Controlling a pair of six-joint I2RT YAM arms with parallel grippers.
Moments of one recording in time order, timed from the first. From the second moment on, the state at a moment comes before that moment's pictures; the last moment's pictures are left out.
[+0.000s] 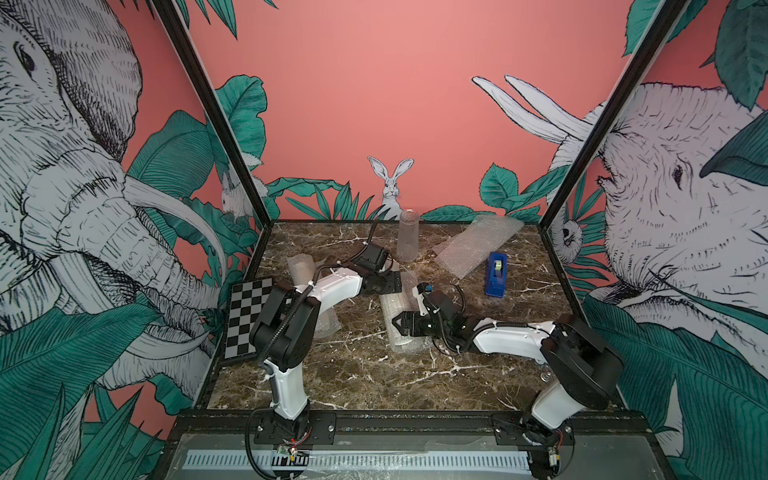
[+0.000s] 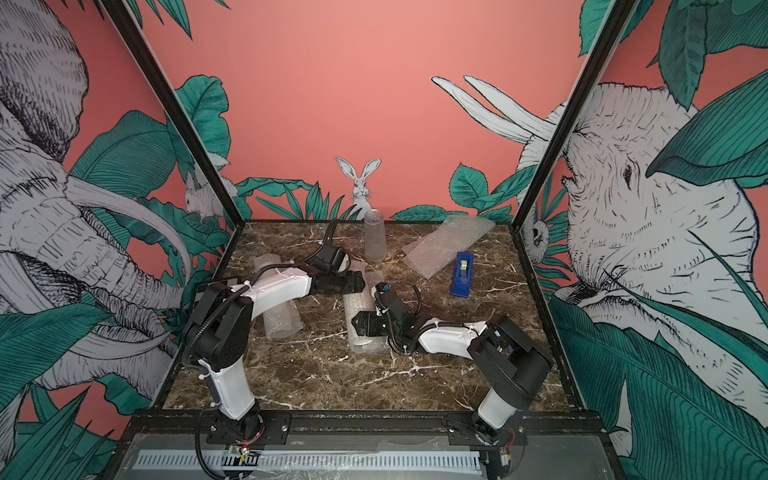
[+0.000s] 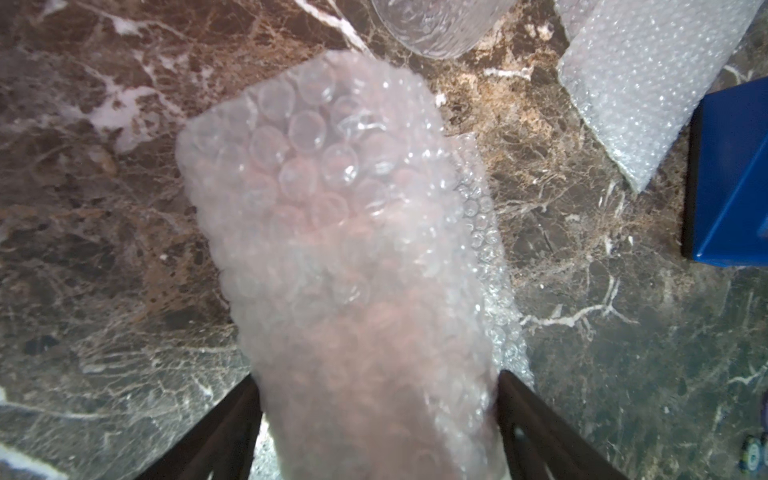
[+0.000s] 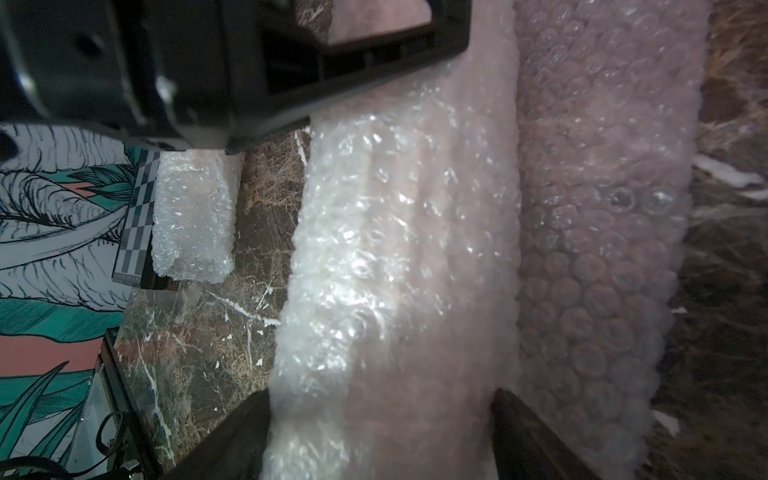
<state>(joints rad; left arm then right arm) -0.56 1.85 1.25 -0.38 0.09 -0.52 0.84 1.62 0.76 0.18 -0.14 0.73</state>
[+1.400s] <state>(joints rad) -0.58 1.88 1.32 -0.46 0.05 -0.49 0.56 1.84 0.87 0.28 -0.32 0.72</state>
